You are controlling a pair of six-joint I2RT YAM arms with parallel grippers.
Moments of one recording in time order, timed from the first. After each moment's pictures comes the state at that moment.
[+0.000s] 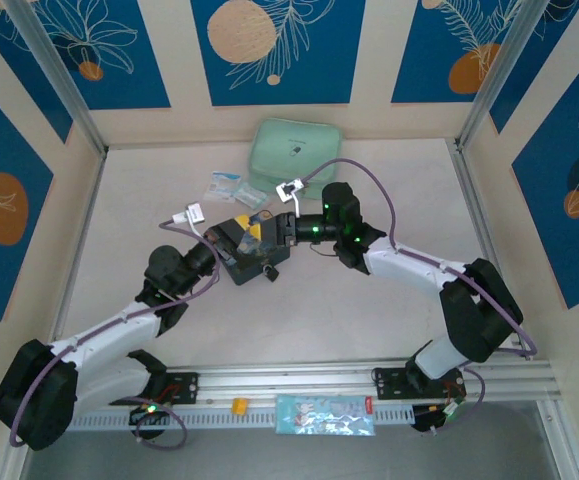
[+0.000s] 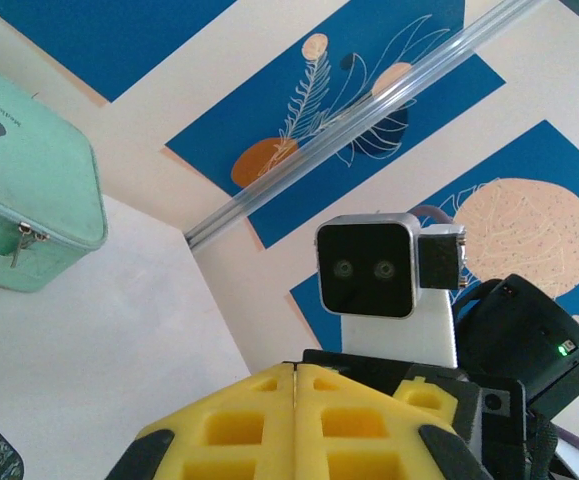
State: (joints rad) left arm -0.57 1.04 0.40 0.82 0.20 -1.00; right arm 0.67 1.52 0.95 0.42 -0.83 0.78
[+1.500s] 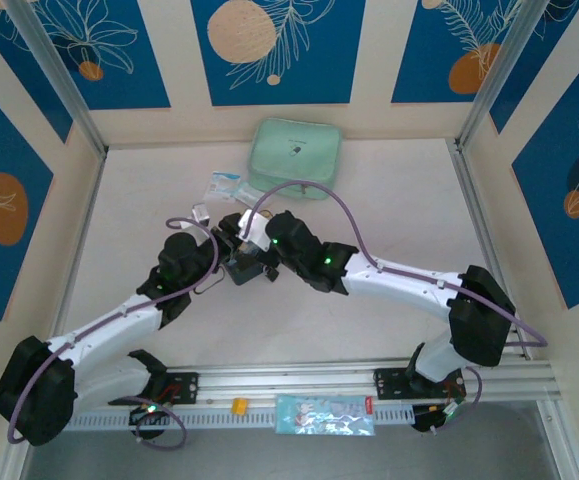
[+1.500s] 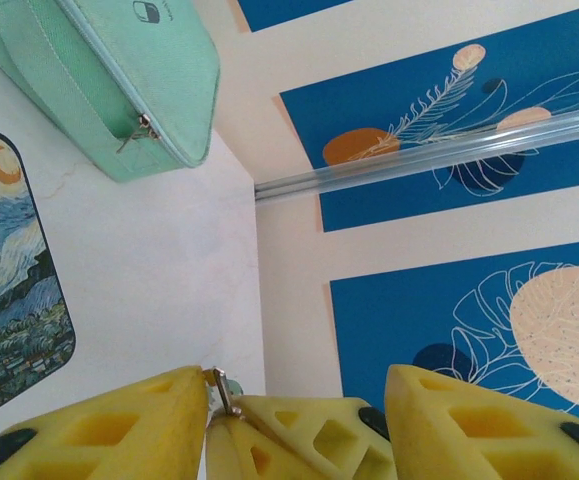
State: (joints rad) left arm -0.60 1.06 0.50 0.48 0.11 -1.30; right arm 1.01 1.52 1.11 -0.09 0.34 -0.37
